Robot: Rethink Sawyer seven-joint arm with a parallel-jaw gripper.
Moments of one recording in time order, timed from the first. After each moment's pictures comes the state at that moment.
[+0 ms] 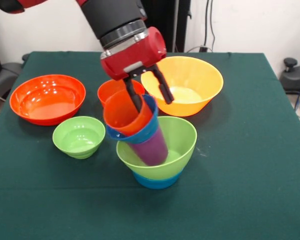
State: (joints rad) arm -1.10 -0.40 1.13 1.72 -0.76 0.49 2.20
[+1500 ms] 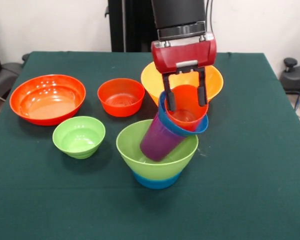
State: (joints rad) arm -0.71 -0.70 0.82 1.71 -0.90 0.44 2.20
